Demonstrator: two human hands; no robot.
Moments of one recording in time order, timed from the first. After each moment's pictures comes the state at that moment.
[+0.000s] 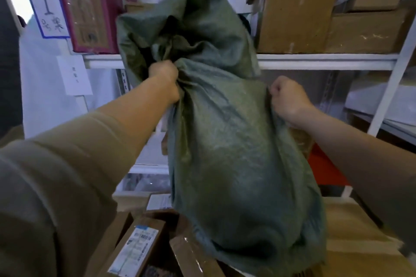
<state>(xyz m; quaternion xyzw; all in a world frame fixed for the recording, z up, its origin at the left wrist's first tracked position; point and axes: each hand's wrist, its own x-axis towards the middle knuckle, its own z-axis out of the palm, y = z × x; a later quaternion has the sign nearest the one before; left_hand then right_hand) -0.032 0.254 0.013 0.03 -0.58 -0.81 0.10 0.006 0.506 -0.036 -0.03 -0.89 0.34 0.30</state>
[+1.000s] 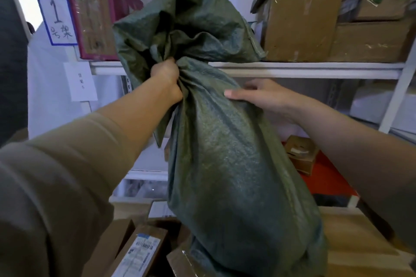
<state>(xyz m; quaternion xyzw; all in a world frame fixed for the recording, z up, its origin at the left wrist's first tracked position) -0.033 0.247 0.021 0.04 -0.52 -0.84 0.13 0.020 0.458 0.003 0.09 -0.90 0.42 0.06</state>
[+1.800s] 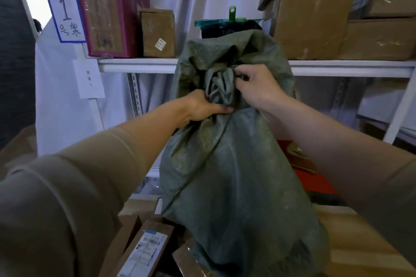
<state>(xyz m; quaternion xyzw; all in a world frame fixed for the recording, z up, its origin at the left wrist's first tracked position) 0.000 0.257 -0.022 -0.15 -0.87 -0.47 -0.02 0.005 0.413 -0.007 0.17 -0.84 0.44 0.26</state>
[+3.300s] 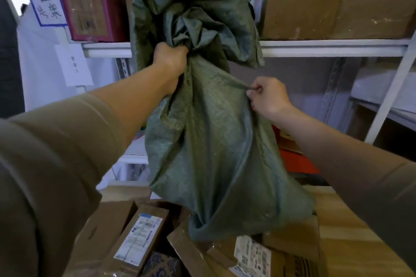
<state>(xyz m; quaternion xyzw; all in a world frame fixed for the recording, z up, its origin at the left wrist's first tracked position) -0.021 0.257 0.007 -0.01 -0.70 -0.69 0.19 -0.004 0.464 -0.068 0.03 -0.88 0.40 0.24</state>
